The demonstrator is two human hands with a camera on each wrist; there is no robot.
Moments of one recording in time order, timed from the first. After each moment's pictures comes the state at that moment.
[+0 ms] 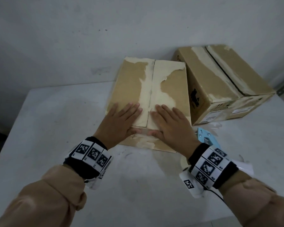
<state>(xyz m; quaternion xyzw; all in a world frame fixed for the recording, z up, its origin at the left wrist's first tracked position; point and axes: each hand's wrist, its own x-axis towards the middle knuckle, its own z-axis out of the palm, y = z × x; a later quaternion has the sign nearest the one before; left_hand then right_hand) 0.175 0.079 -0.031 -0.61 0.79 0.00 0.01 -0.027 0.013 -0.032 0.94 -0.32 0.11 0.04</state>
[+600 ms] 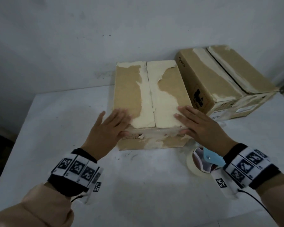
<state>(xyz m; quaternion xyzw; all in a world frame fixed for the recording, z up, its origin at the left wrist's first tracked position) 0.209 0.113 -0.038 -0.63 0.77 -0.10 -0.03 -0.091 -0.017 -0.044 0.96 -0.24 0.17 0.04</state>
